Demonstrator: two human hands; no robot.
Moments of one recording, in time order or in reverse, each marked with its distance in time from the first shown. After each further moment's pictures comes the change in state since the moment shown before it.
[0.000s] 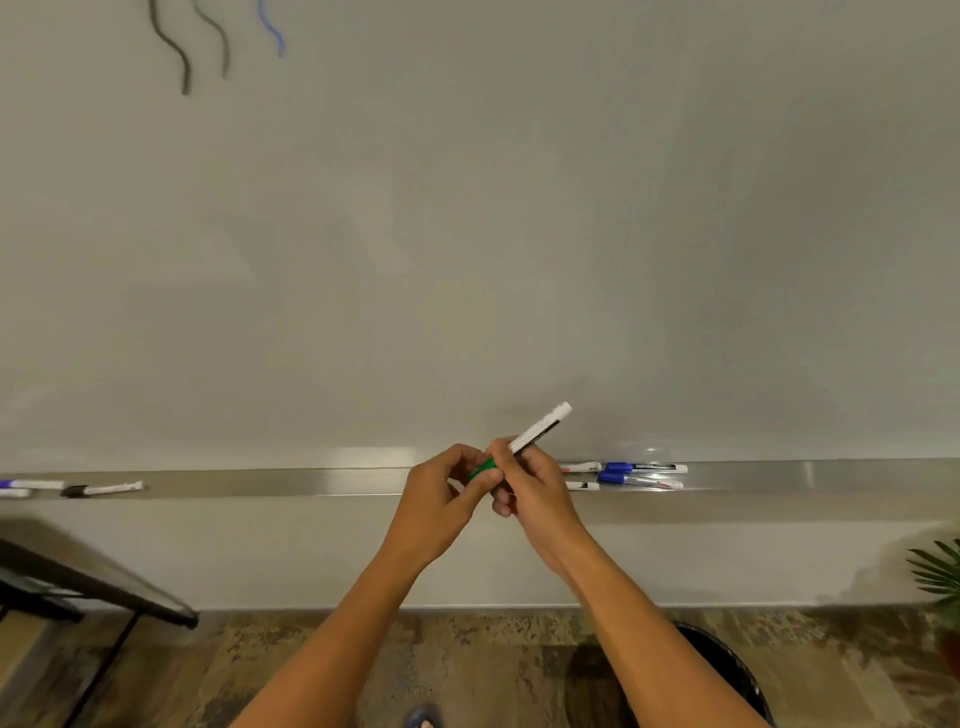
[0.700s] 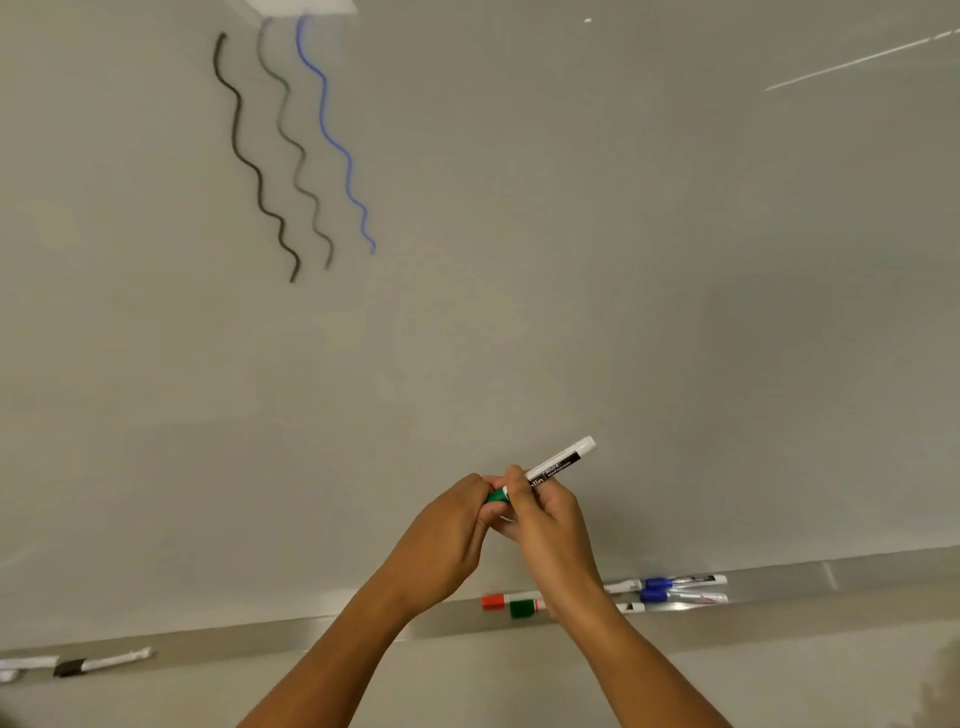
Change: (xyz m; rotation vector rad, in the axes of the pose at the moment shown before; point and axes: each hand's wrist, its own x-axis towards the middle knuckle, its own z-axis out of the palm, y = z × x) left_hand 0.057 0.045 -0.108 0.355 -0.157 0.556; right_hand 0.006 -0.090 0.101 -0.065 0.227 -0.292
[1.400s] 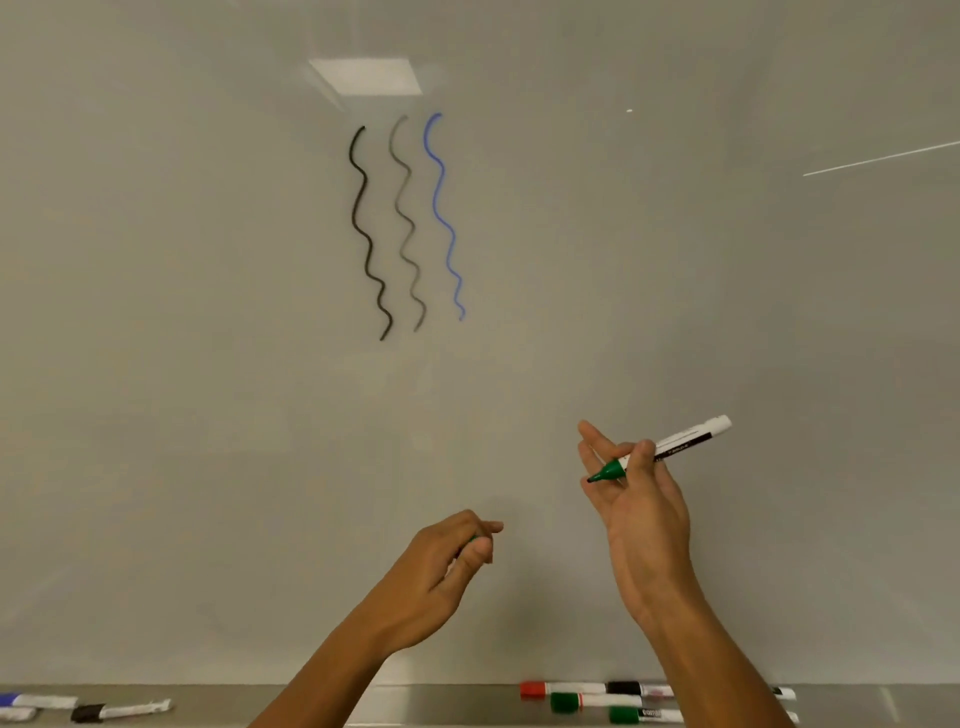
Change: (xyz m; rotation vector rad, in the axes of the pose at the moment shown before) left_hand -0.021 -0.036 -0.080 -0.203 0.065 -0.091; right_hand 0.035 -0.077 0.026 0.316 0.101 -0.161
